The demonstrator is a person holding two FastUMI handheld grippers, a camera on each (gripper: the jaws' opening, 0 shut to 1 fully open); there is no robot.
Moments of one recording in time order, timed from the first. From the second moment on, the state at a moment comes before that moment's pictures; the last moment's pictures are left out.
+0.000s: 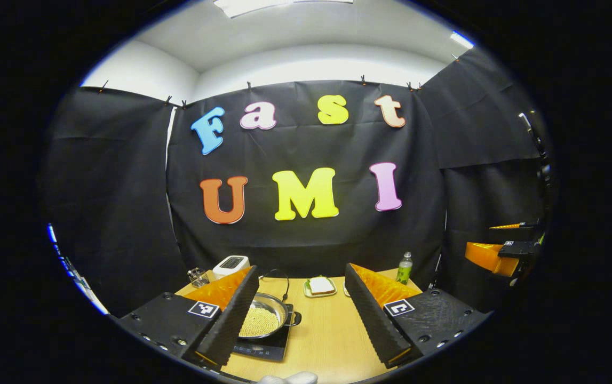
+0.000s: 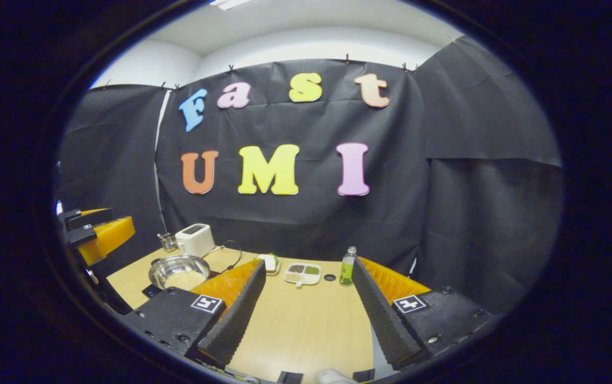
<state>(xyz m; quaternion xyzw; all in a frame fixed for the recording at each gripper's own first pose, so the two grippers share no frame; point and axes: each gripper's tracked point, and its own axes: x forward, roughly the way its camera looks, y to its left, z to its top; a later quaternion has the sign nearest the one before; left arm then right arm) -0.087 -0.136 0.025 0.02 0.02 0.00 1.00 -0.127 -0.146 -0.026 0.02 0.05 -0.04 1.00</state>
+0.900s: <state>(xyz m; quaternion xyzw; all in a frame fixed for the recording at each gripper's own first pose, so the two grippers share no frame) -0.088 -0.155 0.045 0.02 0.00 -0.01 1.00 -0.158 -0.199 -0.012 0.05 0.00 -0.08 1.00</state>
